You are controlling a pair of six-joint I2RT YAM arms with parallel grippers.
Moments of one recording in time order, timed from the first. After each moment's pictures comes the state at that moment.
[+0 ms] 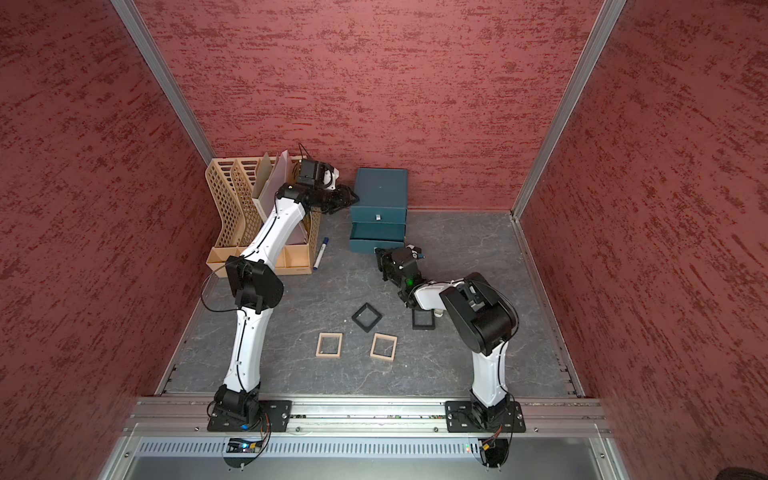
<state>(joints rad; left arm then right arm) -0.27 2.40 2.54 -0.87 0.37 -0.52 0.57 1.91 0.94 0.72 -0.01 1.72</state>
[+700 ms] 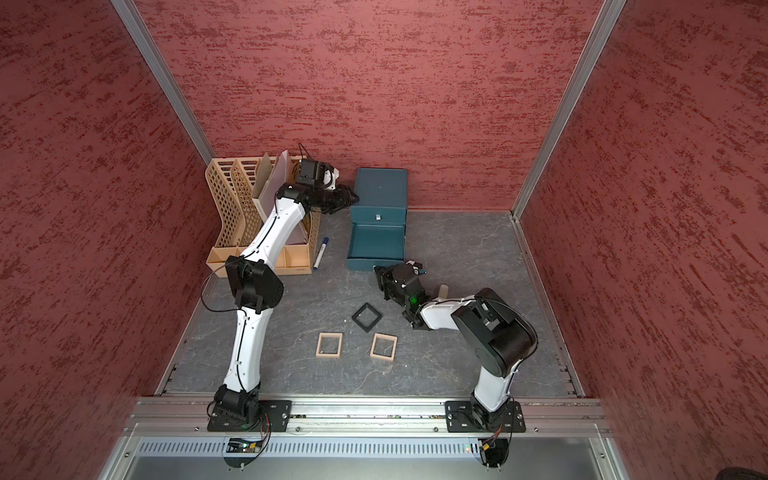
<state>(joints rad) -0.27 2.40 2.54 -0.87 0.37 -0.52 0.64 1.76 0.75 0.70 0.01 1.74</state>
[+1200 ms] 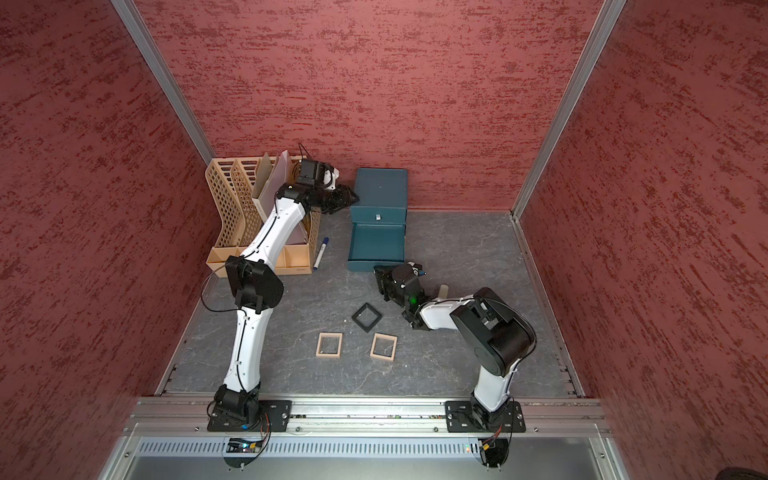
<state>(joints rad) -0.27 2.40 2.54 -0.87 0.37 -0.52 0.64 1.77 0.75 0.69 0.01 1.75</state>
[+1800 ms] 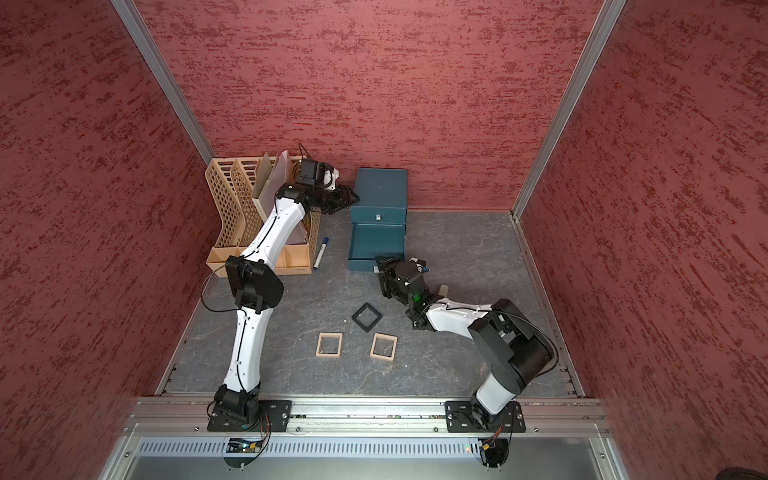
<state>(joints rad) -0.27 2.40 2.54 -0.87 0.37 -0.53 0.65 1.61 0.75 0.56 0.03 1.73</state>
